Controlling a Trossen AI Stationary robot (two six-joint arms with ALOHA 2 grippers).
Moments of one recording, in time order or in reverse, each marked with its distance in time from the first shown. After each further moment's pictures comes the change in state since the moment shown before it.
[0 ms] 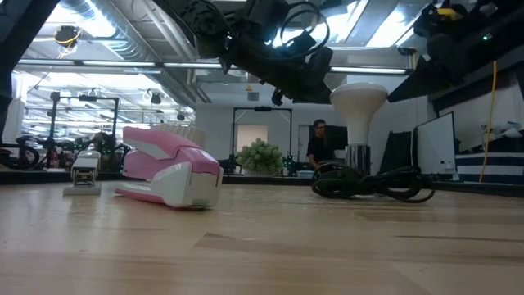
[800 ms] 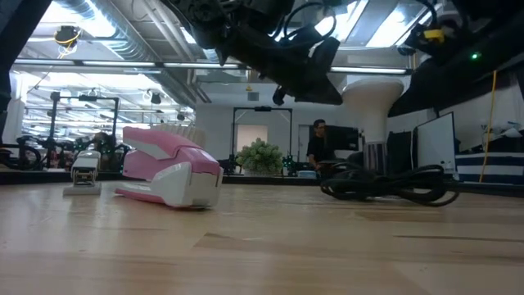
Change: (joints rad) left arm -0.088 -0.003 0.001 -0.080 -0.038 -0.066; right arm -0.003 0.133 -0.002 0.014 0.124 0.004
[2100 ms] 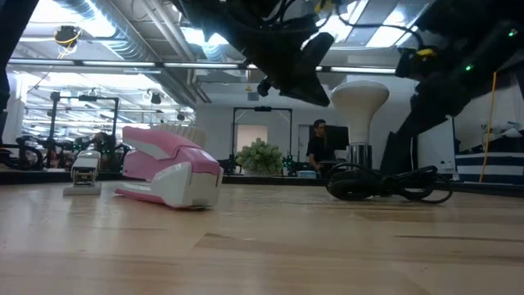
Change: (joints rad) left arm -0.070 -0.071 -0.001 -0.227 -0.167 -0.032; right arm -0.225 -0.005 0.003 -0.105 -0.492 -0.029
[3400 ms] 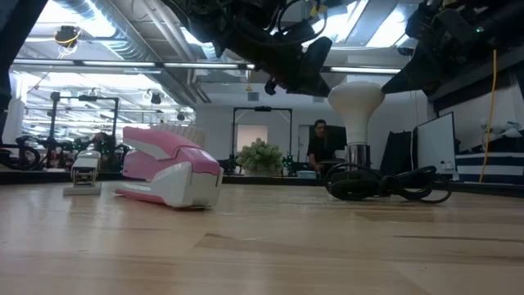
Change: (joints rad) left arm 0.122 0.013 0.000 0.200 0.085 0.102; right arm -0.001 -0.238 -0.001 0.131 -0.110 -0.053
